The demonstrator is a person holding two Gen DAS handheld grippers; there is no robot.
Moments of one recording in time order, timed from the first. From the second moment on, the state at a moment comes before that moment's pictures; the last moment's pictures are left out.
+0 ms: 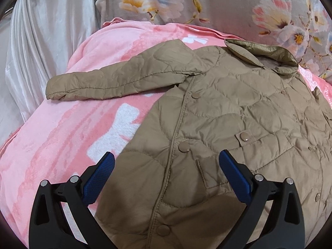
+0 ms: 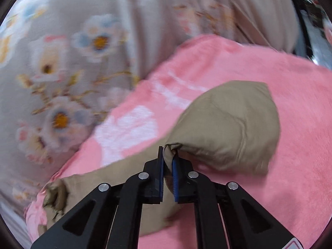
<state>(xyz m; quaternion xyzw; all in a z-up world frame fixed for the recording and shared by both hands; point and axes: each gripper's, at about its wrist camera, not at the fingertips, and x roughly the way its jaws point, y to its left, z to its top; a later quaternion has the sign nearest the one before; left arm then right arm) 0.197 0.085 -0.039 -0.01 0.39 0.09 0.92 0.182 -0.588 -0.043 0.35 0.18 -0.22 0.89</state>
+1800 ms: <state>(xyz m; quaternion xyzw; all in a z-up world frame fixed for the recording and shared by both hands) 0.272 0.062 -0.039 -0.28 0.49 -0.12 0.81 0.236 -0.351 -0.039 0.27 0.35 0.02 0.90</state>
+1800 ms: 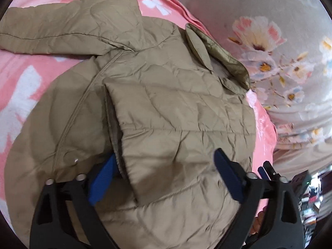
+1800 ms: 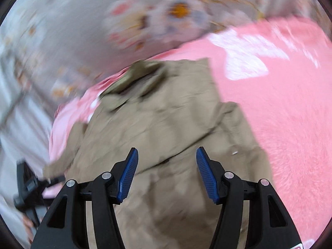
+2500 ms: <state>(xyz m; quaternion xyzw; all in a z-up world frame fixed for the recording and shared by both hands) 0.319 0.029 -0.057 0.01 0.45 0.00 0.89 0.305 -0.335 -0.075 0.19 0.40 -0.07 0.90</state>
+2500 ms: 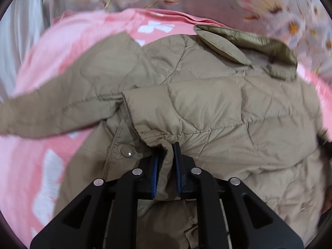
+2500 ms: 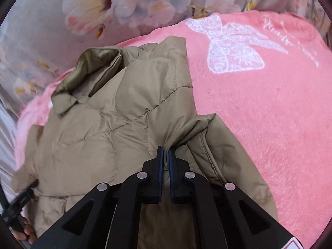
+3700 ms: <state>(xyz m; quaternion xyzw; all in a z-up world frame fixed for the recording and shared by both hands) 0.308 -0.063 -0.063 0.06 0.40 0.01 0.92 0.306 -0.221 -0.081 0.06 0.40 -0.01 0.91</state>
